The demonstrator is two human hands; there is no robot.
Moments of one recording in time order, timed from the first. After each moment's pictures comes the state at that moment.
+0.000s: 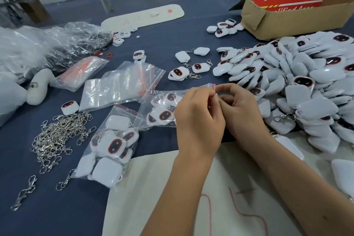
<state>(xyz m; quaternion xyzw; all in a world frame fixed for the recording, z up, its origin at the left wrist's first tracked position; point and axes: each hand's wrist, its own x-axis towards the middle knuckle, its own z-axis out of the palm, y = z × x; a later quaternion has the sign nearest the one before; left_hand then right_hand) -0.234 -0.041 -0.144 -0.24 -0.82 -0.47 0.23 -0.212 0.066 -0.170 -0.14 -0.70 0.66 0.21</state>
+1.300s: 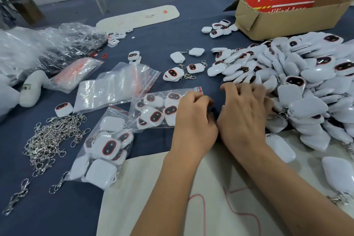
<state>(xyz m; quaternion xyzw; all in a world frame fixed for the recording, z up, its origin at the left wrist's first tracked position) -0.246 -0.042 -0.153 -0.32 -0.87 -0.37 0.05 -0.200 0.056 -0.156 -0.31 -0.92 0.11 0.24</state>
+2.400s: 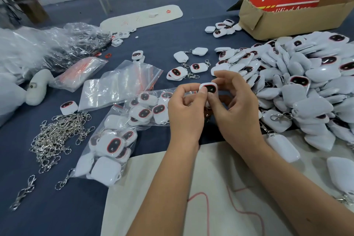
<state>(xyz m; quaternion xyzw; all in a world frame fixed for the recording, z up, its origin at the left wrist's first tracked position) -0.249 -0.042 -0.142 -0.04 -0.64 -0.76 -0.11 -0.207 0.051 -0.160 -0.10 -0.77 0.50 0.40</state>
